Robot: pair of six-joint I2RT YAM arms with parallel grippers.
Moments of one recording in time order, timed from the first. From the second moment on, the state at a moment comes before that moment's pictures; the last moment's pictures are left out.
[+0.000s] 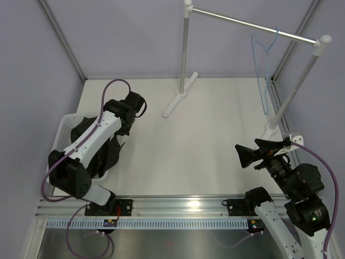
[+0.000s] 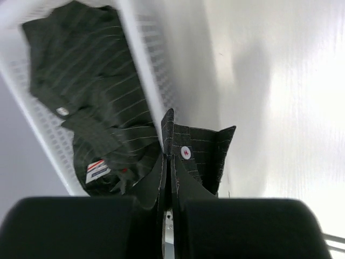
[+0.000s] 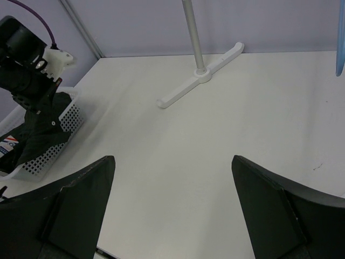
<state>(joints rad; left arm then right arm) -0.46 1.51 1.34 -1.17 -0.50 -0.08 0.33 0.23 0.90 -0.68 -0.09 0.29</state>
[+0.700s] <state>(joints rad) 0.03 1.28 1.07 -0.90 -0.78 -0.27 0.33 0.22 0.90 -0.68 -0.10 0.29</state>
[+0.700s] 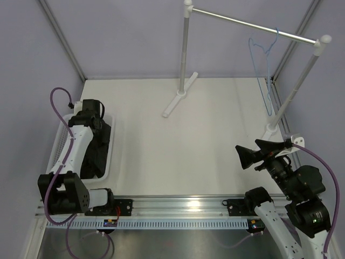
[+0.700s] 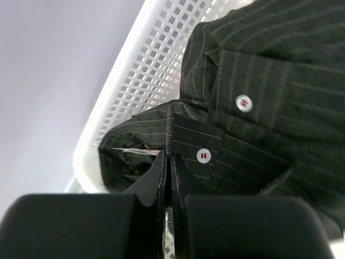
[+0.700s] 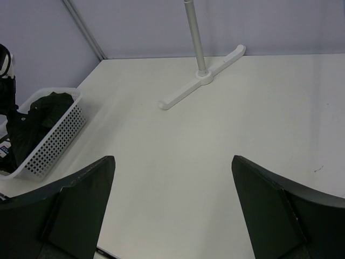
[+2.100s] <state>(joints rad) 0.21 0.64 1.05 -0.76 -0.26 -0.32 0.33 0.27 1.04 -0.74 -0.08 0.28</state>
